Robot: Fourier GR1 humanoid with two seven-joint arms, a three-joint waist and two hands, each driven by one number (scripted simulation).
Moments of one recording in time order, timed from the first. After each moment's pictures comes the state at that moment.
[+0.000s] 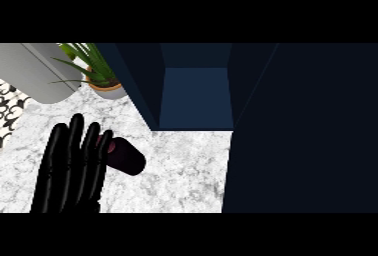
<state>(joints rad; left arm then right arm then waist) -0.03 0.05 -0.65 -2.36 -0.32 0.62 0.53 0.01 -0.13 0.15 -2.47 -0.10 0.04 0.53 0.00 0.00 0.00</state>
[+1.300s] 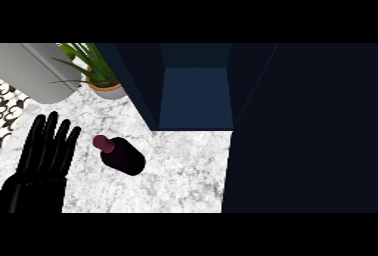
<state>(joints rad) 0.20 0.13 -0.20 -2.20 0.19 0.33 0.24 -0.02 -0.10 0.14 -2.49 -0.08 0.05 0.58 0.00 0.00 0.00</state>
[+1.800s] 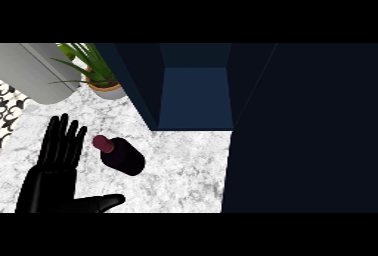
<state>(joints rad) 0.20 0.09 -0.13 -1.98 0.24 0.24 0.05 -0.04 -0.10 0.12 -2.50 -0.08 0.06 0.62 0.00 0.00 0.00</state>
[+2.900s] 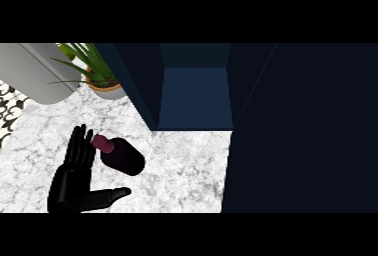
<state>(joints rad) 0.16 0.07 -0.03 -1.58 0.27 0.06 -0.24 -0.07 -0.09 0.10 -2.50 -0.08 0.06 0.65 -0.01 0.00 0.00</state>
